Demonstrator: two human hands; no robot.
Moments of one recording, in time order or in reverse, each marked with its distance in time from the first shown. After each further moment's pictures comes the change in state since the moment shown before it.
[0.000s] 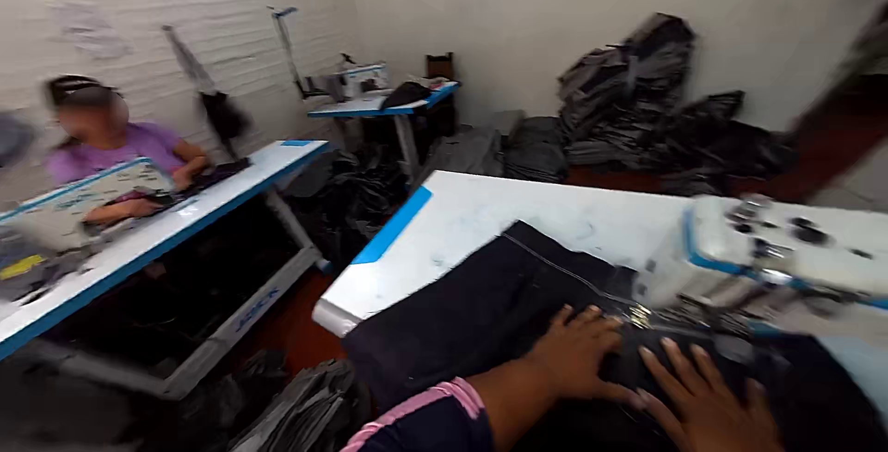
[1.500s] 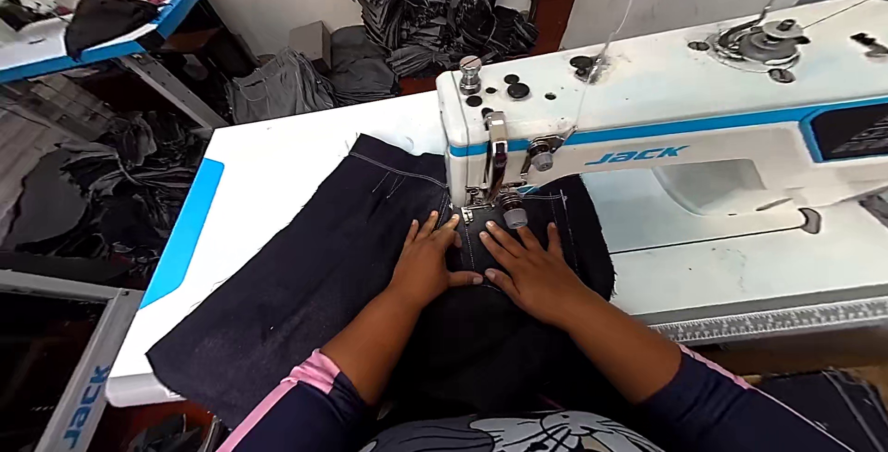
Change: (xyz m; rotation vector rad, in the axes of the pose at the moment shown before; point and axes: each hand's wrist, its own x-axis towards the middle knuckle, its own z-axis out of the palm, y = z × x) left_hand 0.033 -0.003 0.011 0.025 -0.072 -0.050; right_hand 0.002 0.021 0.007 -0.079 -0.186 0.172
